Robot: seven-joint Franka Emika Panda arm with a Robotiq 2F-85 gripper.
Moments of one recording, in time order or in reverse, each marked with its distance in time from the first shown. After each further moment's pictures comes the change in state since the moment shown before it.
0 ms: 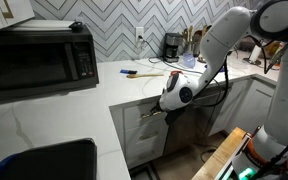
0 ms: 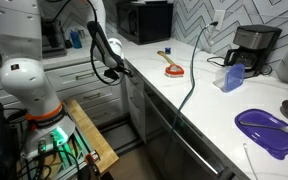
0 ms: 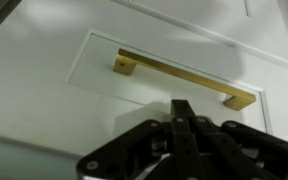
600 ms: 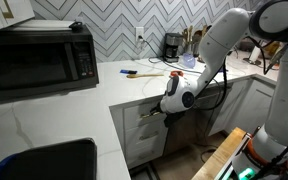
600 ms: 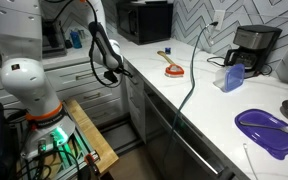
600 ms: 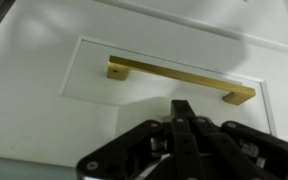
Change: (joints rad) arm 0.015 0.008 0.008 -0.016 -0.121 -0.065 0.220
